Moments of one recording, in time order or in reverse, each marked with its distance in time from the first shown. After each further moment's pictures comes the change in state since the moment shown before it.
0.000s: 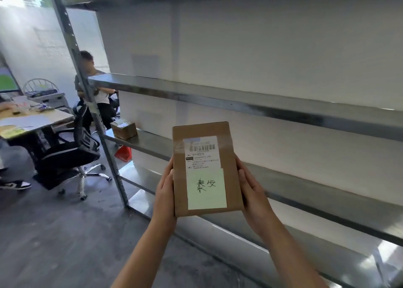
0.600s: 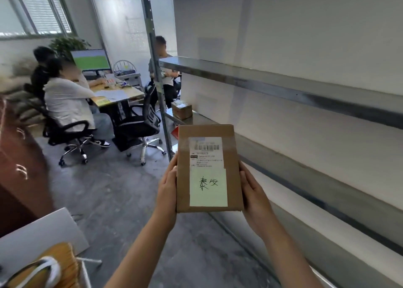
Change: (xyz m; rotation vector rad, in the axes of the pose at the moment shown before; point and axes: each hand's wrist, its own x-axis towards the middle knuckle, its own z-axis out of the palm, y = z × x) left_hand -0.038 -0.002 -0.076 0.097 0.314 0.031; right_hand 0.009 0.041 0.064 0.152 -0.286 0.139
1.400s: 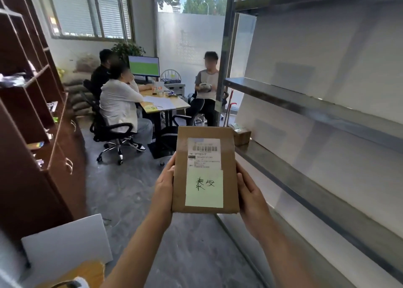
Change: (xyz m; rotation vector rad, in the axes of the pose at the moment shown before) left_hand 0.174 0.055 -0.240 -0.069 0.198 0.045; right_hand 0.191 0.058 0.250 -0.107 -0.216 -0.027
